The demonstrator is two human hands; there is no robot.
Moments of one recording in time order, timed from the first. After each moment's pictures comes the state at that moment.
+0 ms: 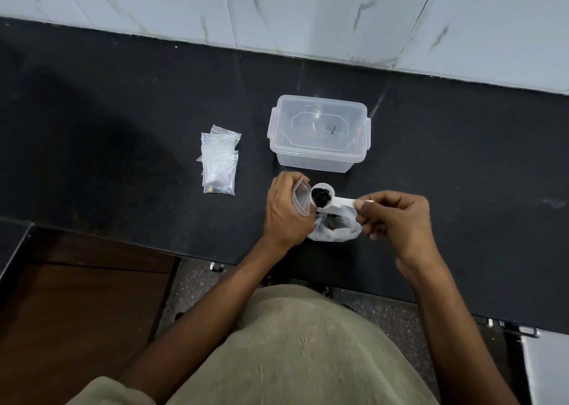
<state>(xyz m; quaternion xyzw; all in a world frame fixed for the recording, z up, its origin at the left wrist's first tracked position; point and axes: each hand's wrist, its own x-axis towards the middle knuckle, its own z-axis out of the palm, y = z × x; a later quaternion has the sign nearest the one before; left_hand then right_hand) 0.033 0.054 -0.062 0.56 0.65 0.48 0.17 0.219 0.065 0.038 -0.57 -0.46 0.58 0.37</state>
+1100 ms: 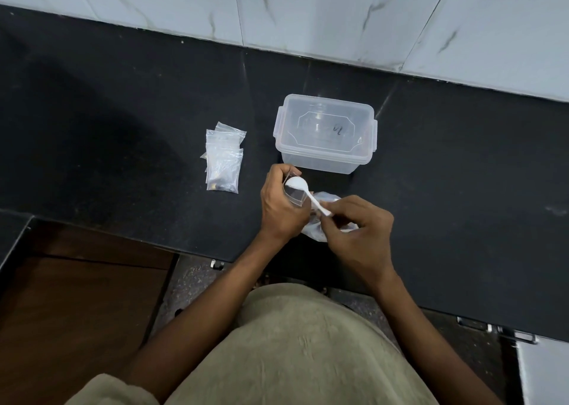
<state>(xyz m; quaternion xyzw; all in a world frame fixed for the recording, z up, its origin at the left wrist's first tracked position) 0.020 0.059 -0.062 0.48 0.64 0.56 0.21 0.176 0.046 -0.003 -0.43 -0.73 0.28 0.45</state>
